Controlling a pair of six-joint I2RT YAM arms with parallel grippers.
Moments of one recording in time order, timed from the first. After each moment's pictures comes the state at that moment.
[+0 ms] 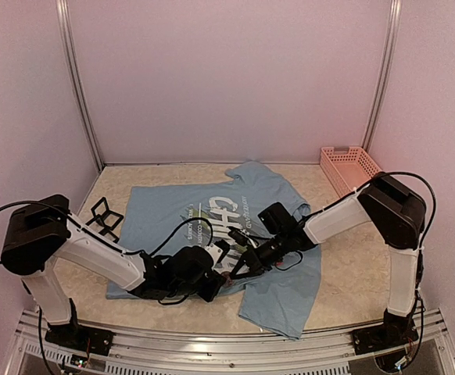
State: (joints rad) left arm -1.16 1.79 0.74 0.31 -0.28 -0.35; right arm 0.79 2.03 1.03 0.09 -0.88 0.48
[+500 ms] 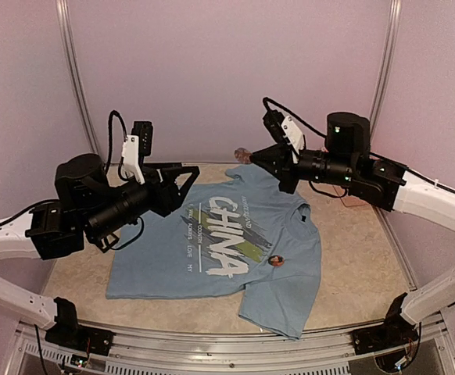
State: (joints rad) left arm -1.15 1.08 0.93 0.12 -0.41 -0.28; right arm 0.83 1.37 1.23 -0.10 -0.27 -0.21
